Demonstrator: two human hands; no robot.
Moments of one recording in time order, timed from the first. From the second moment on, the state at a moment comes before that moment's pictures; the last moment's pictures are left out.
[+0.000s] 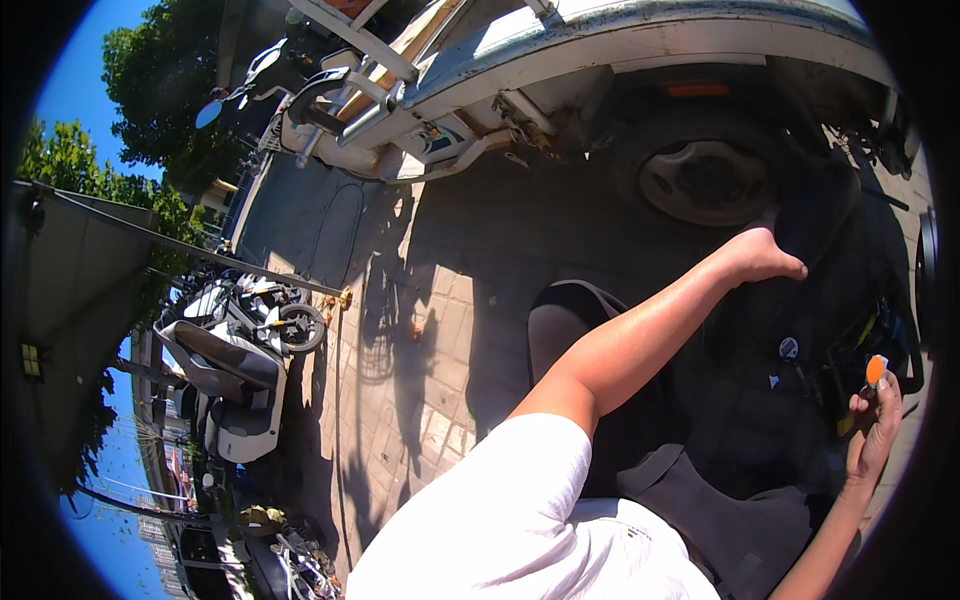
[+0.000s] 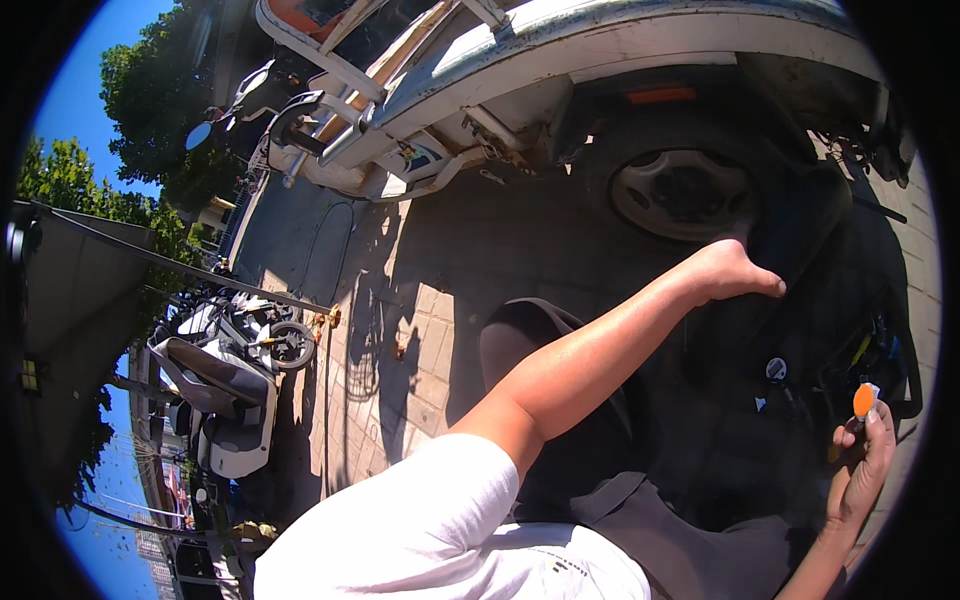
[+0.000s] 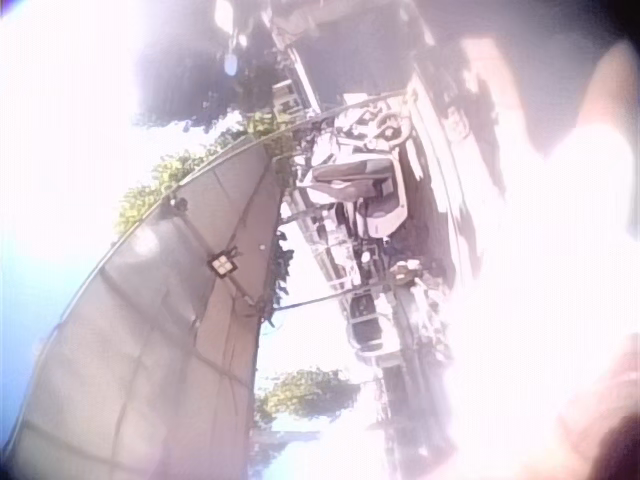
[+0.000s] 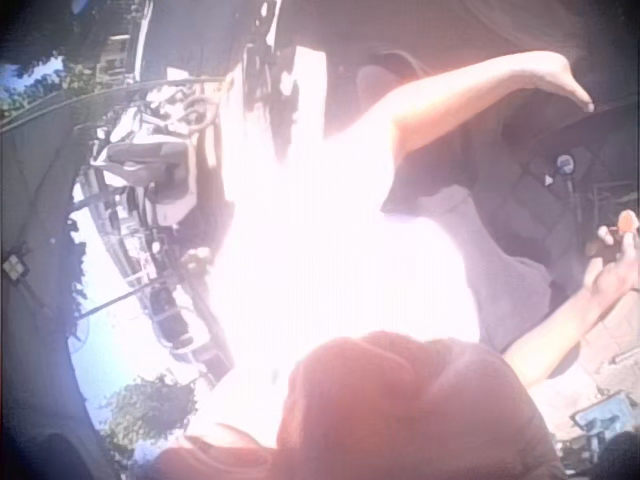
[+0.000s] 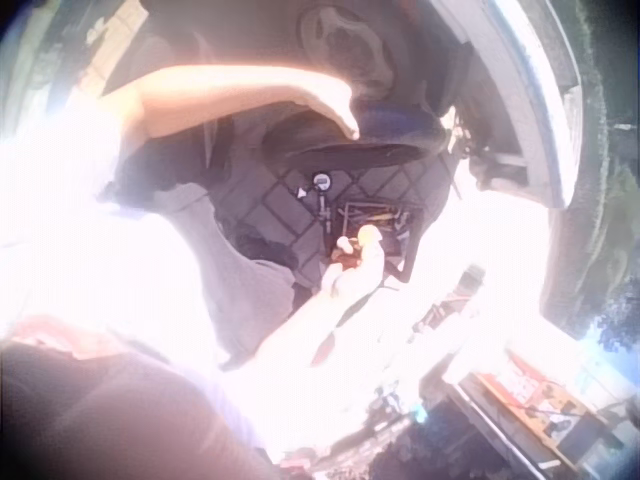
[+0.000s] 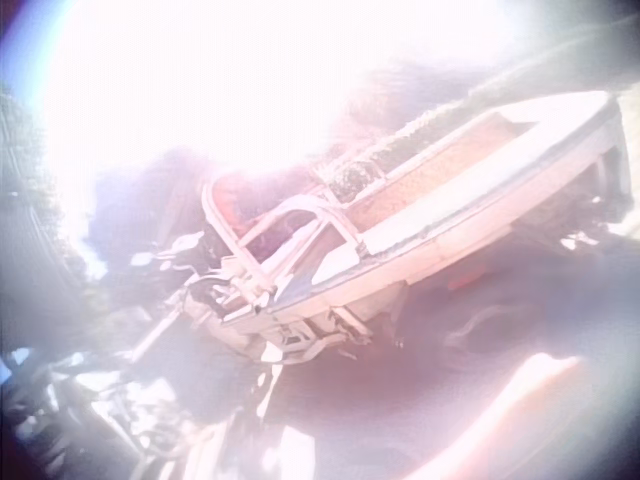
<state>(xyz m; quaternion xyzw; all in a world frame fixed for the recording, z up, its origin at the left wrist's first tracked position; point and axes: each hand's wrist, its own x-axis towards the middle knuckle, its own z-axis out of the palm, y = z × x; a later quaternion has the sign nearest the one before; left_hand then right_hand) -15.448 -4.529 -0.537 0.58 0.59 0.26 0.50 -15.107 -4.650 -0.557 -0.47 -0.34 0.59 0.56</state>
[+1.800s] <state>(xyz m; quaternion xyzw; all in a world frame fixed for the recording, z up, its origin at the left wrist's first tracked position) -15.452 -4.646 -0.443 0.60 0.40 0.60 0.34 -15.118 -4.634 -0.497 -0.39 -0.28 0.54 0.69</state>
